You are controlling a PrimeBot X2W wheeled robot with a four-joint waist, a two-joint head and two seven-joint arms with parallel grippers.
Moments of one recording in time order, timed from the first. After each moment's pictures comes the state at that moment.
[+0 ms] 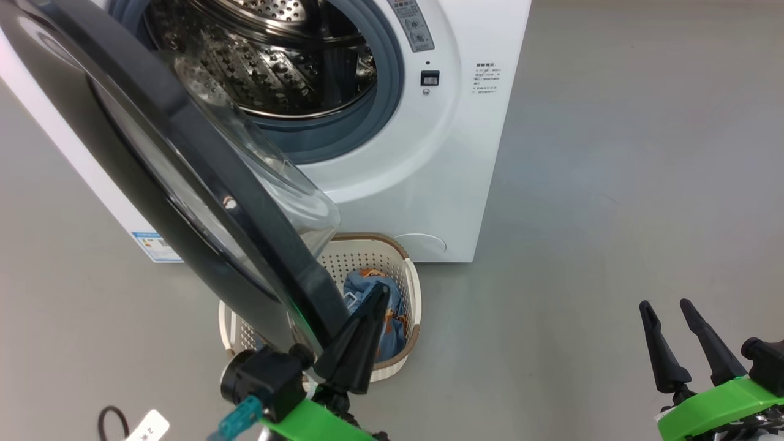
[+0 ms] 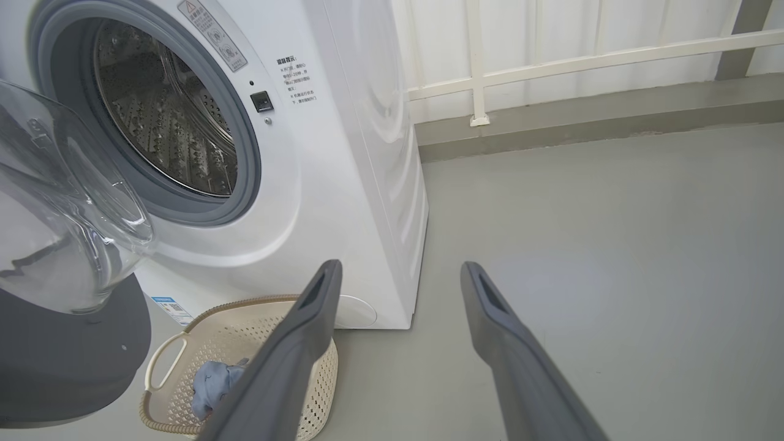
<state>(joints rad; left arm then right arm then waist) -0.14 0.05 -0.52 -0.08 -0.40 -0.08 -0.20 -0.06 -0.29 0.03 0.27 0.50 0.13 -0.25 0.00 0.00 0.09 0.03</state>
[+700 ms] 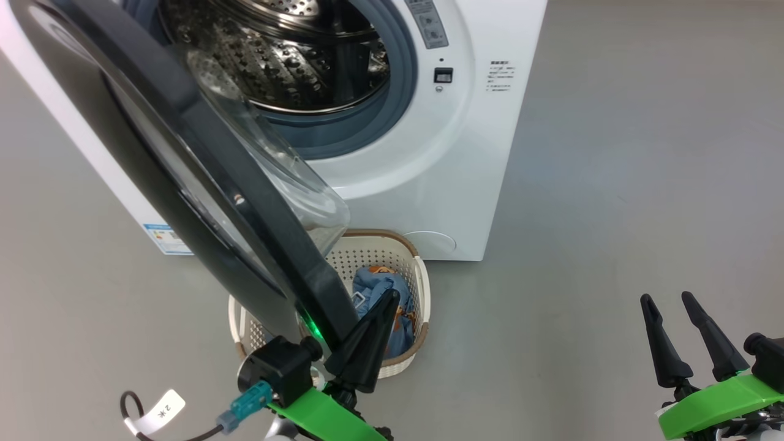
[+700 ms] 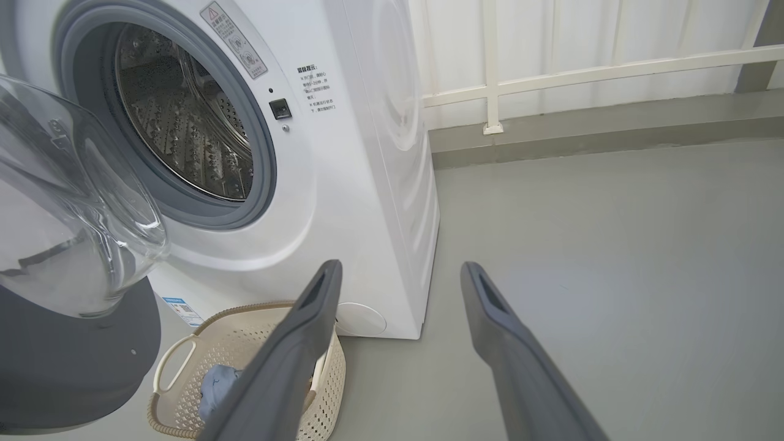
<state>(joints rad) -0.21 0.04 -0.54 0.10 -0.47 -0.05 -0.24 -0.06 -0.29 0.03 0.24 0.49 0.13 -0.25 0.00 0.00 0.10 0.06</state>
